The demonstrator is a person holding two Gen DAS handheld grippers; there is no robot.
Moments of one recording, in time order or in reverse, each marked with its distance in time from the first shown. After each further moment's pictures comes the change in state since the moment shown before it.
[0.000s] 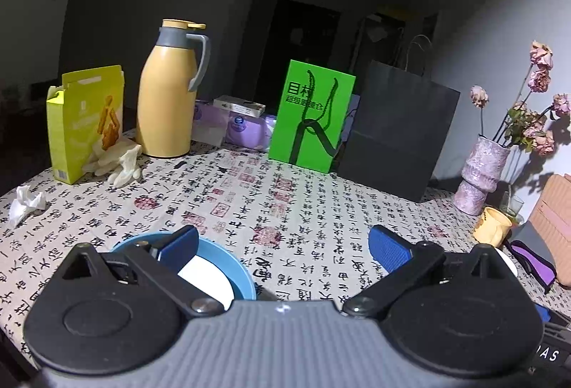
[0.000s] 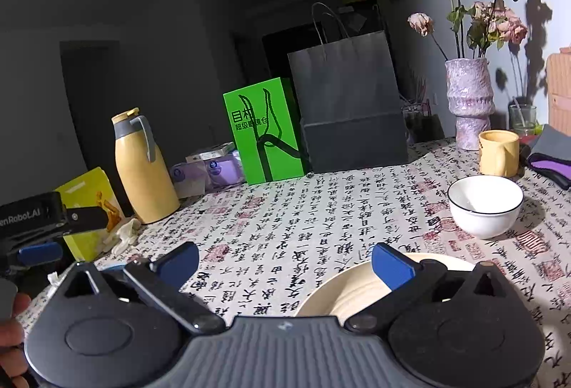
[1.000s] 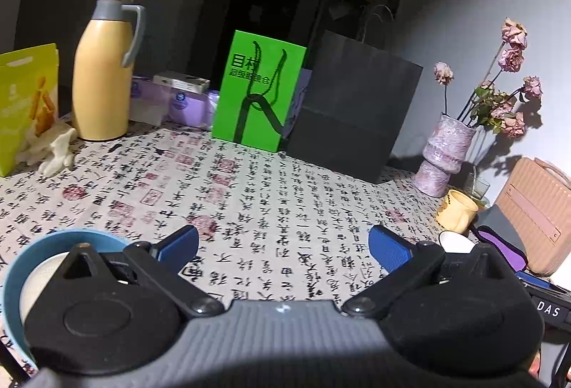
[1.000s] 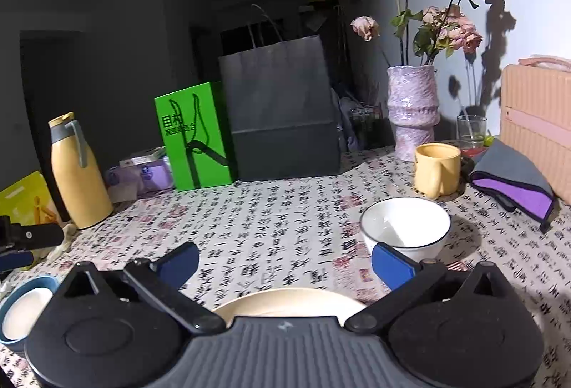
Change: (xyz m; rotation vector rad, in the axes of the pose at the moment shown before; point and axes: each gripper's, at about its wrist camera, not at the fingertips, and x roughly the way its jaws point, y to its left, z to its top) left arm 0.054 -0.040 0.001 0.017 0.080 -0.146; right arm 0.015 -0.077 0.030 -0.016 0.011 -0.168
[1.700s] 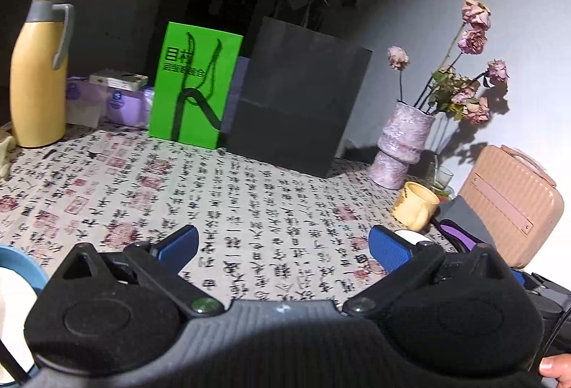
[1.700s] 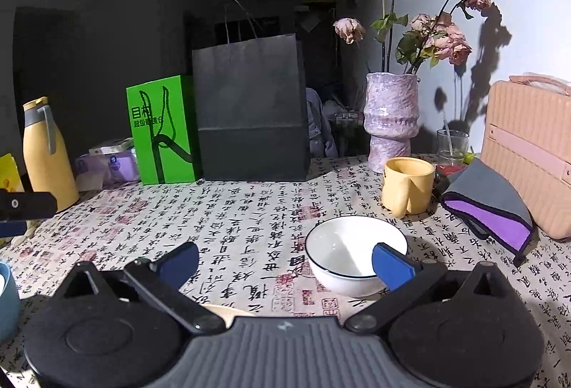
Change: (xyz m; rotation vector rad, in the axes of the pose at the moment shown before) left arm 0.040 -0.063 0.003 0.045 0.027 -0.126; right arm 0.025 -0.042 0.016 -0.077 0.008 -0.066
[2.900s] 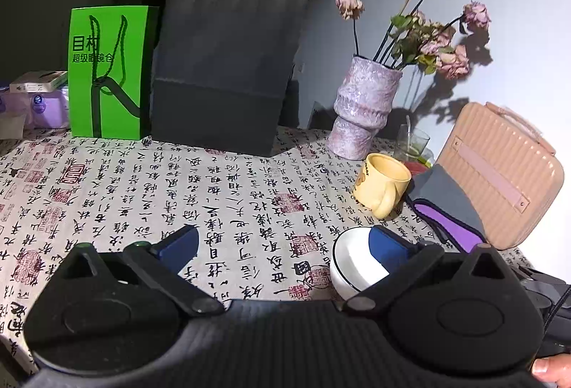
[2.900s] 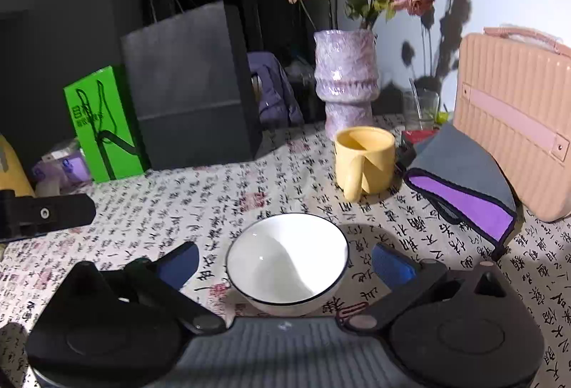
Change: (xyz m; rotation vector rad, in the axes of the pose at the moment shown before) left arm 0.105 -0.099 0.023 0.106 0.142 -0.052; right arm 0.057 -0.071 0.033 0.111 0.156 -0.073
